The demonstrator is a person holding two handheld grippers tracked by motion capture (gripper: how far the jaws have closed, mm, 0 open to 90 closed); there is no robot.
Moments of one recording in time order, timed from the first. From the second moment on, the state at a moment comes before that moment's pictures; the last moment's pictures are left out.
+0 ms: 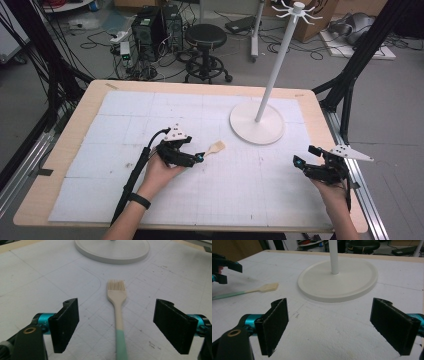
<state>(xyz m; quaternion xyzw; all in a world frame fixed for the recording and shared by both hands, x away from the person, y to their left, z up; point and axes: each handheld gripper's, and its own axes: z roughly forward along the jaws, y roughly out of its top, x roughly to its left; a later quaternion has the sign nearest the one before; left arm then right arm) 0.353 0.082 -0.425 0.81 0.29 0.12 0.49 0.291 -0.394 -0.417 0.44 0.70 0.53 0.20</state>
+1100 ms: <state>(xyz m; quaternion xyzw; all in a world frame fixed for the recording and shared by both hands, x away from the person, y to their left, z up) 0.356 0.055 -0.443 0.85 0.32 0.13 0.39 0.291 -0.394 -0.417 0.44 0.70 0.53 0.20</state>
